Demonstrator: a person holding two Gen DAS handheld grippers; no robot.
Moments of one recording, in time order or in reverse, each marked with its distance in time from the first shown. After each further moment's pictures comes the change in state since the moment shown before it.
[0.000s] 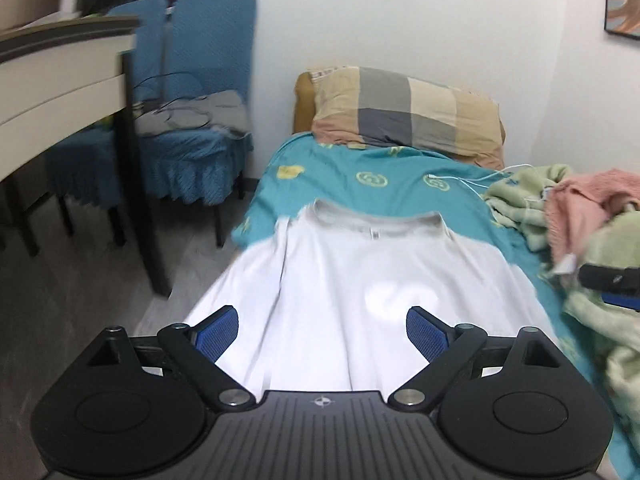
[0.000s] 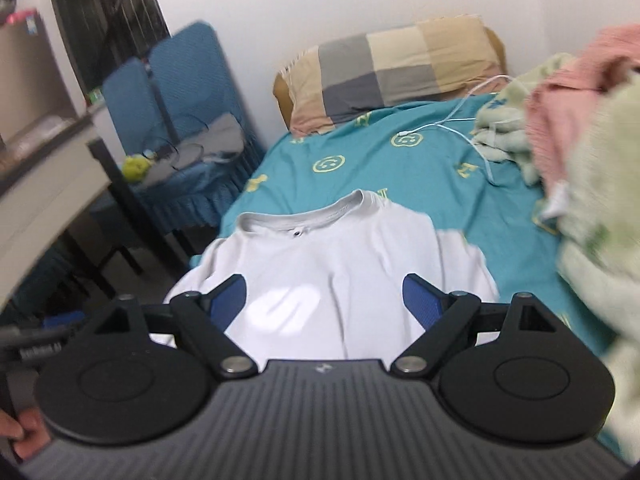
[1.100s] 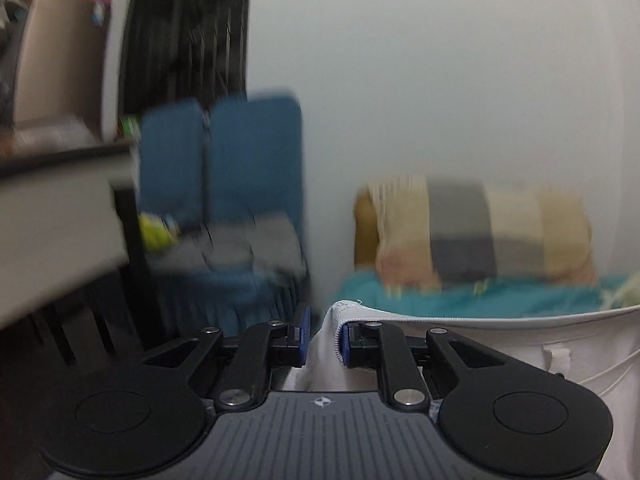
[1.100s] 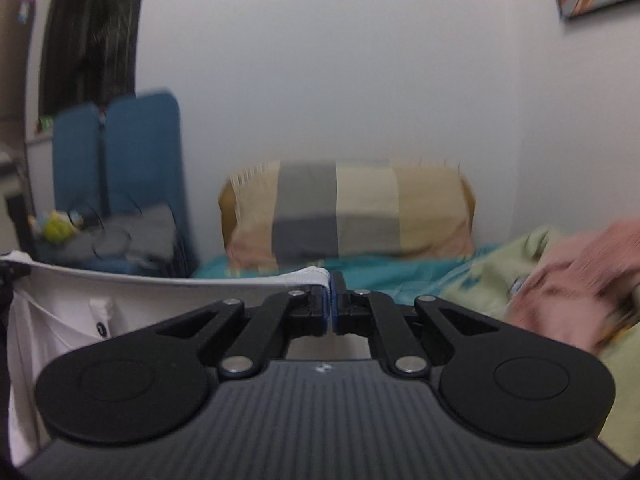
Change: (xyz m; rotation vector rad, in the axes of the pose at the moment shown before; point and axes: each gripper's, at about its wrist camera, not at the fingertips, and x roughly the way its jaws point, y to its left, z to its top) left arm 0.222 -0.028 0.161 0.032 -0.293 0.233; right arm 0.177 0.033 0.124 -0.236 -0.278 -0.249
